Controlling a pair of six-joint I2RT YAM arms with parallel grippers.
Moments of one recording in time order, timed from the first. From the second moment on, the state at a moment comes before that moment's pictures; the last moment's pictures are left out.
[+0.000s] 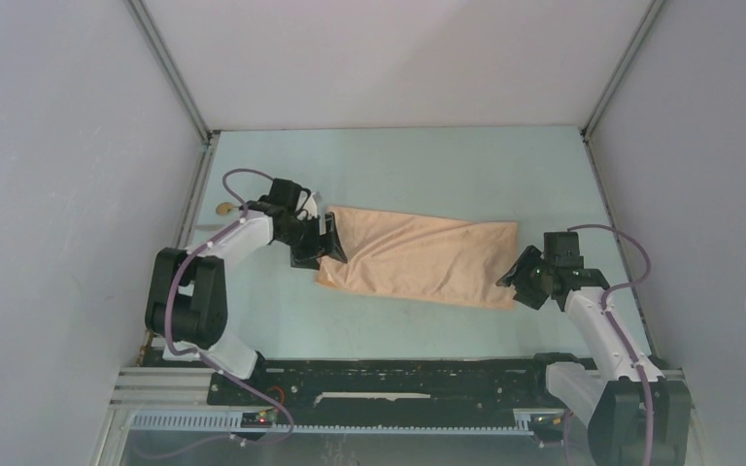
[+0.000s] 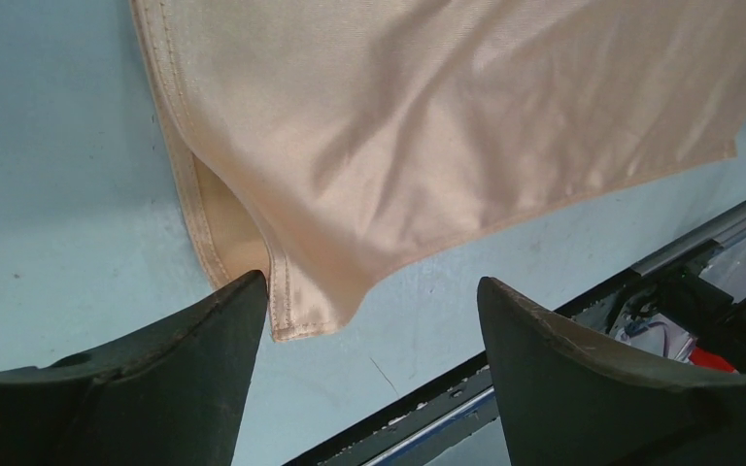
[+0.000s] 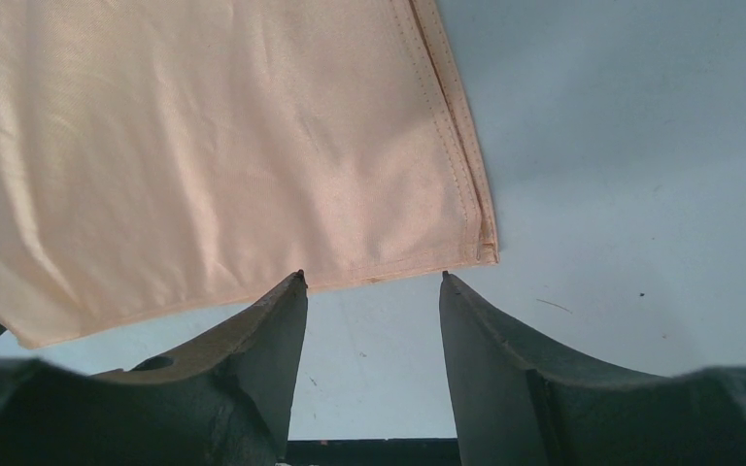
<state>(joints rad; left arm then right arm) -0.23 1.61 1.01 -0.62 0.45 -0.35 -0.01 0.98 0.56 -0.62 -0.15 0.69</state>
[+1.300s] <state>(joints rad) -0.28 1.71 1.02 -0.58 0.31 -0.47 -0.03 1.17 0.51 -0.46 -0.24 0.68</state>
